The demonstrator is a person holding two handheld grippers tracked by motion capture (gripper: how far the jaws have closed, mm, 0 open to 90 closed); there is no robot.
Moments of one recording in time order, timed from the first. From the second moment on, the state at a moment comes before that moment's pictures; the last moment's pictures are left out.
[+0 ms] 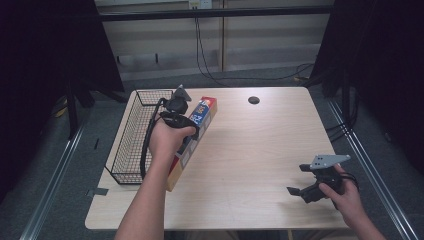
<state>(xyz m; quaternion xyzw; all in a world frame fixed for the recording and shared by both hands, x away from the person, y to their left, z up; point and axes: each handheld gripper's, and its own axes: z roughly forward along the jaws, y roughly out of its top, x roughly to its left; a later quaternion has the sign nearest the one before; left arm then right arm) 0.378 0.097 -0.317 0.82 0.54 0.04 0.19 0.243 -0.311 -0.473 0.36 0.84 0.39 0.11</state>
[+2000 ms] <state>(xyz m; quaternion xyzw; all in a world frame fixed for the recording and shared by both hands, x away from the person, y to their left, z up) 0.378 0.146 -0.300 0.78 0.59 0.07 0.19 0.244 -0.309 -0.472 0.36 0.84 0.40 0.10</state>
